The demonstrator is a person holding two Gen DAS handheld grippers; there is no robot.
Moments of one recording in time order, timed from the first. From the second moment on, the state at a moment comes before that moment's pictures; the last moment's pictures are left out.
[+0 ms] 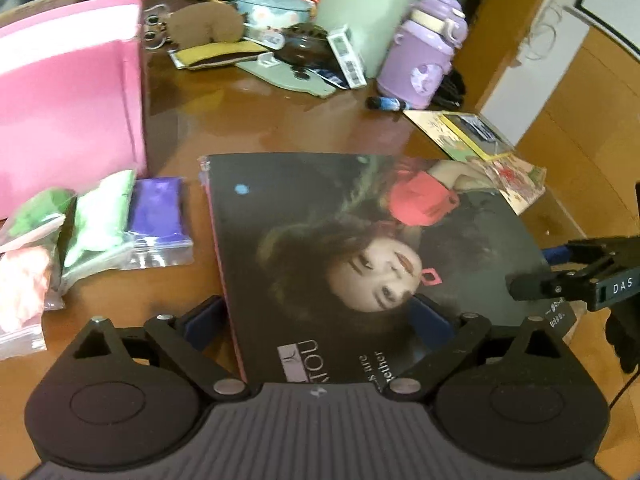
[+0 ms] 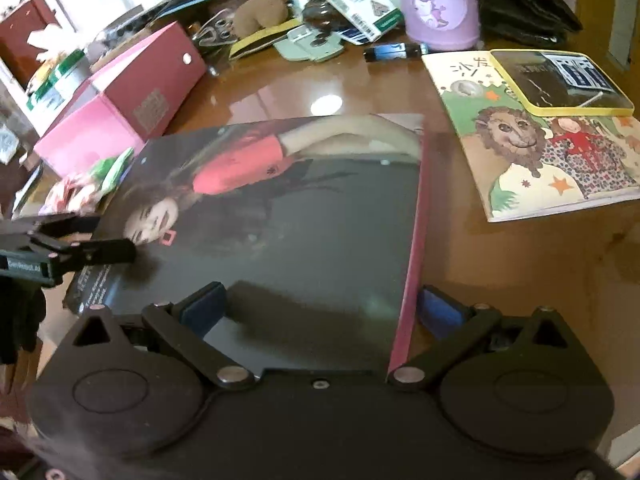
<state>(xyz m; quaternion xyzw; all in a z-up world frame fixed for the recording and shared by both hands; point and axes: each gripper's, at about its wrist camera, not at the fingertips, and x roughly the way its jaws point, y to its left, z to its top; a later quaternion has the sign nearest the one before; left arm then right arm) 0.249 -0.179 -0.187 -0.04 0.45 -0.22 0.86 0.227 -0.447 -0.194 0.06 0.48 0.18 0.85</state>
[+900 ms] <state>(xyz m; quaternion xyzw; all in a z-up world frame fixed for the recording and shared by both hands) 0.261 -0.185 -0.177 -0.01 0.45 -0.23 0.86 0.245 -0.438 -0.191 0.08 0.51 0.13 0.84</state>
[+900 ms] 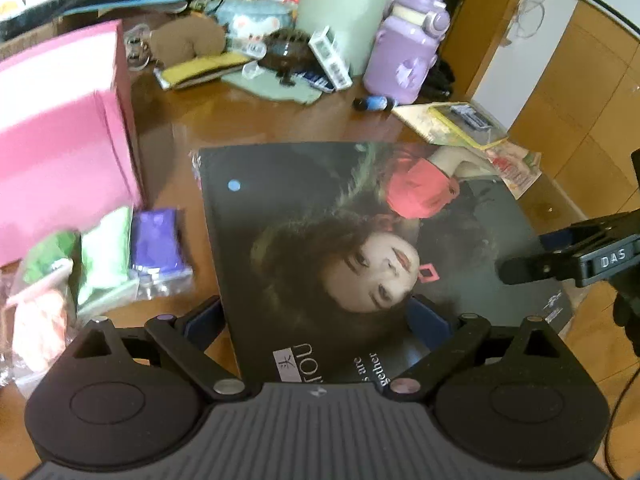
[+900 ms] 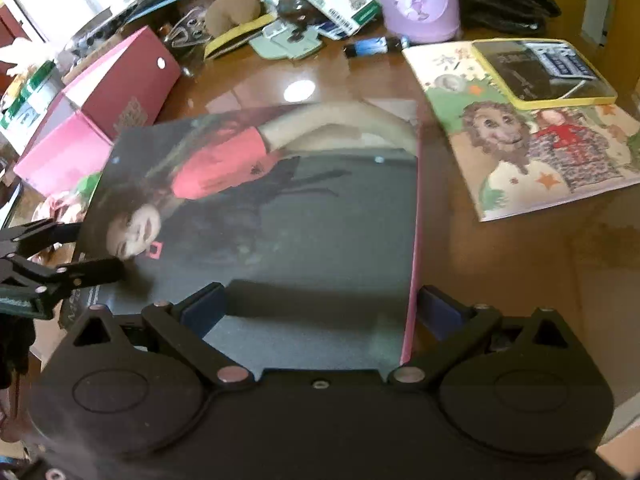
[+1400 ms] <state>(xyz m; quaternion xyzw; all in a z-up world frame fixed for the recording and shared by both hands) 0.234 -0.172 -0.184 0.00 0.43 -0.25 0.87 0.219 -0.439 -0.198 0.06 0.48 0.18 0.86</state>
